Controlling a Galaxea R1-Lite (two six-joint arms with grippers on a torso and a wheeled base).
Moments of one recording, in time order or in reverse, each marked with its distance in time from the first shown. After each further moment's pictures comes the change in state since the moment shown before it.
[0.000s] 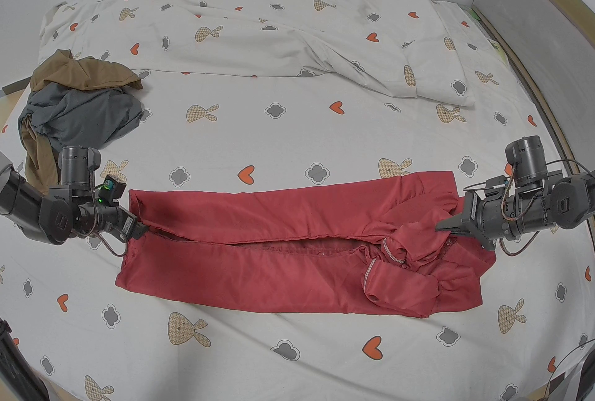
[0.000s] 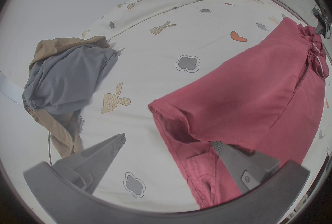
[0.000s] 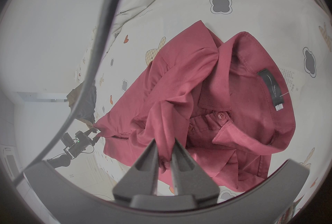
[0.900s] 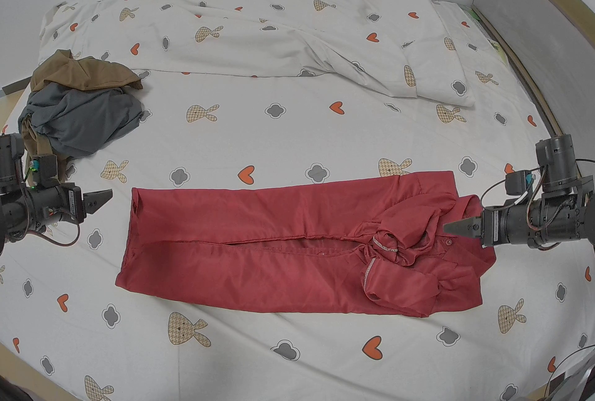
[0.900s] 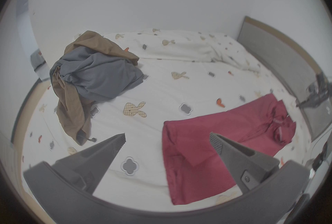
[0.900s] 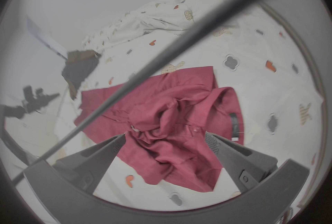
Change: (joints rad) left arm 0.181 -0.381 0.171 0.009 -0.343 -0.352; right arm 0.045 -0.220 0.129 -0.002 -0.210 -0.431
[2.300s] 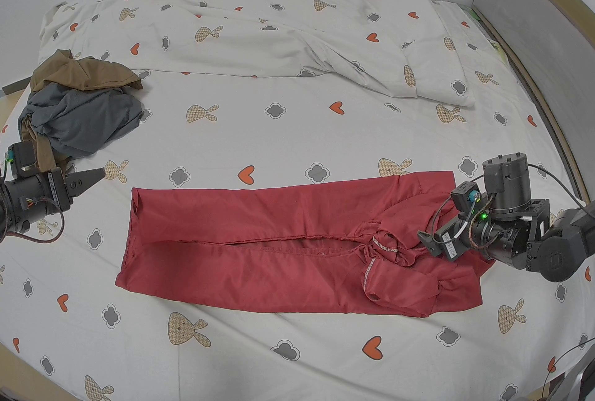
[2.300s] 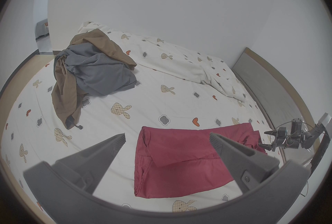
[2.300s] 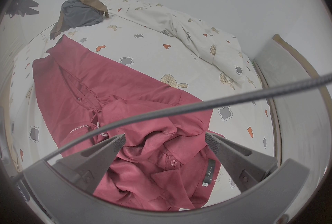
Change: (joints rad) left arm -0.039 -0.192 0.005 0.099 -0.070 -0.293; right arm 0.246 0.172 0.060 -0.366 -0.544 -0.471
